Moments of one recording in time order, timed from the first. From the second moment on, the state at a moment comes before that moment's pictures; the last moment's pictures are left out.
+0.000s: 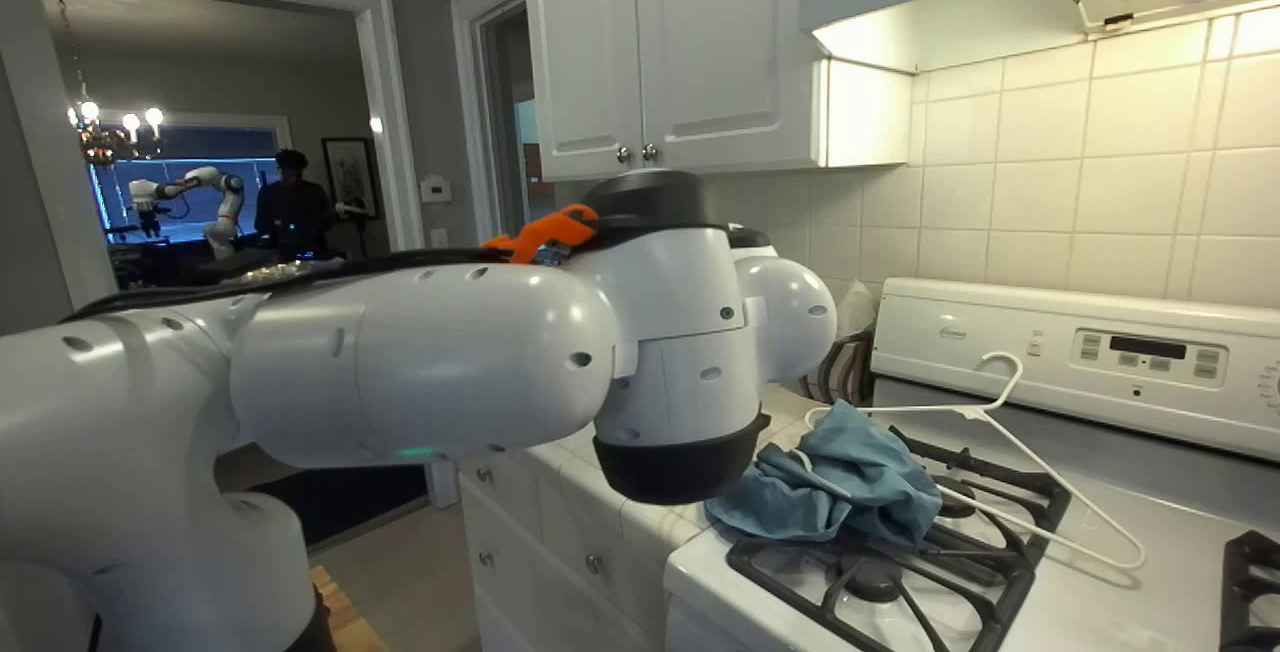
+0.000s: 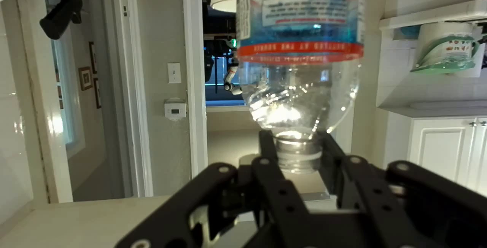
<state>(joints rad) -1.05 1.45 1.34 -1.74 0.08 2.25 -1.76</state>
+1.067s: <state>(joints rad) -0.96 1.37 1.29 -1.71 0.08 2.23 -1.82</state>
